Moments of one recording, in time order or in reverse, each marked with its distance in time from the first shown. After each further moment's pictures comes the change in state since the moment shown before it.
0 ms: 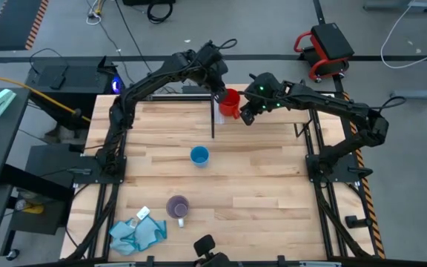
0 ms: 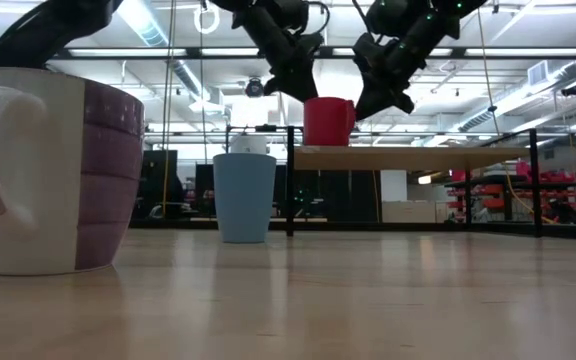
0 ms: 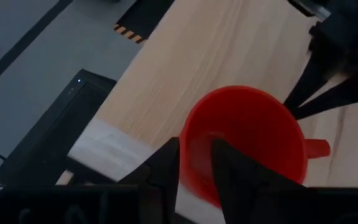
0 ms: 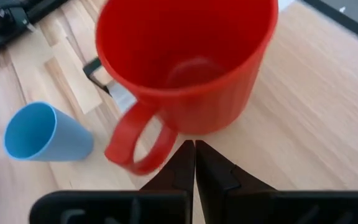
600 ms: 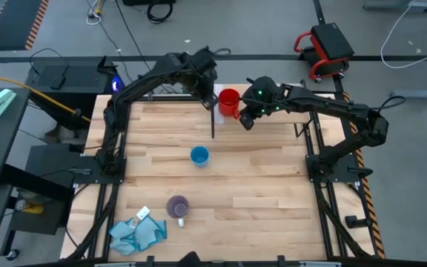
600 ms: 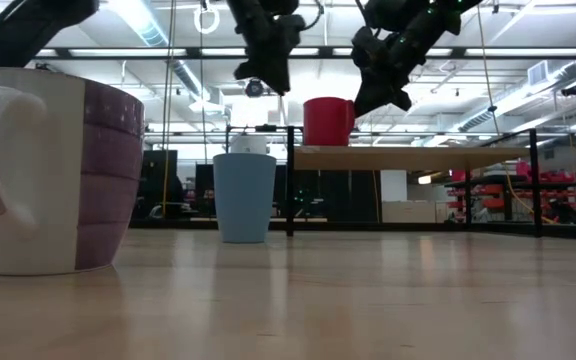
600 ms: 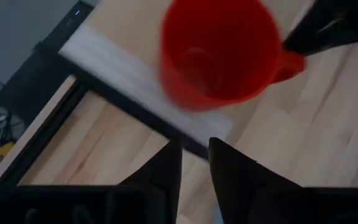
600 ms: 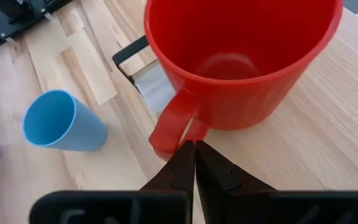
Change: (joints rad) left arm -0.056 -0.066 0.002 -0.270 -0.057 -0.124; right arm 0.049 -0.002 0.000 0.006 0.000 -0.011
